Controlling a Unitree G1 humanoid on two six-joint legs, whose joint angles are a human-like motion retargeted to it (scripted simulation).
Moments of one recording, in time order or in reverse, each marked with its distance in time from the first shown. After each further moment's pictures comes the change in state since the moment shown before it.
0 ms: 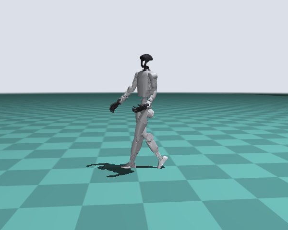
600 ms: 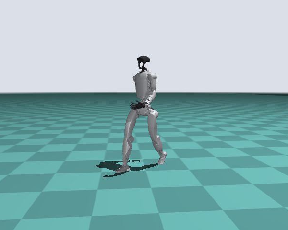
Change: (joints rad) left arm -0.117 0.099 -0.085 -0.053 -0.023 0.017 -0.040; right arm 0.729 0.188 -0.052 0.423 -0.268 0.250 0.267; waist -0.468 0.147 -0.012; left_leg 0.607 0.029 -0.513 0.239 0.354 -0.452; right_leg -0.684 -0.114 0.213 -0.032 -0.257 -0.031
